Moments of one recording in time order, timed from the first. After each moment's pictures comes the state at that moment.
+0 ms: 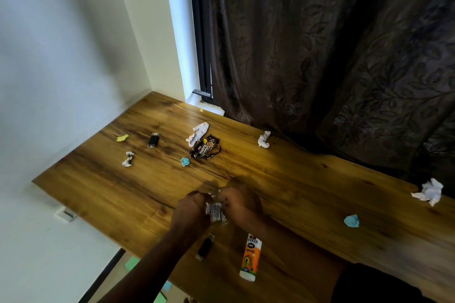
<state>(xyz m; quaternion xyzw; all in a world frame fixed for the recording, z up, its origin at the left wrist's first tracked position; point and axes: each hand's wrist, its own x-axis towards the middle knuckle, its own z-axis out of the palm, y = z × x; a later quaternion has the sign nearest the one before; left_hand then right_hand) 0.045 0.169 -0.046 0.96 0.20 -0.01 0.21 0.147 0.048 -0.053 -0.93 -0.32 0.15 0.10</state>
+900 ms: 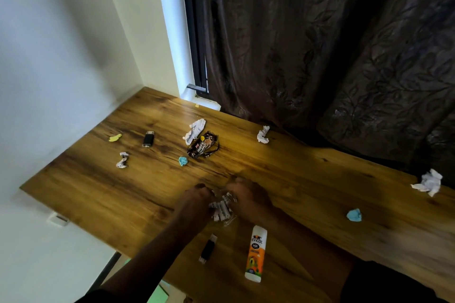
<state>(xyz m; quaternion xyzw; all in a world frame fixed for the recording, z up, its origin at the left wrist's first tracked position) 0.068 0.190 -0.057 0.97 0.11 -0.04 0.20 0.167 0.037 -0.068 -0.91 -0.34 0.18 0.19</state>
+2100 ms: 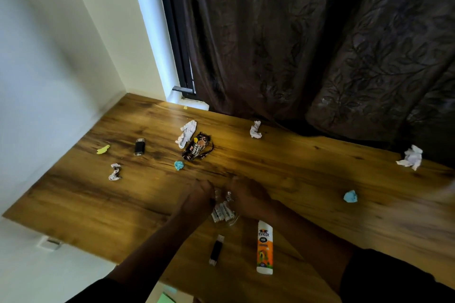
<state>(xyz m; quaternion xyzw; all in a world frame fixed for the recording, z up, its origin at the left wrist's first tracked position) 0.091 0.216 -0.073 0.98 0.07 -0.05 0.16 0.156 0.045 -0.050 -0.92 -0.34 0.15 0.13</state>
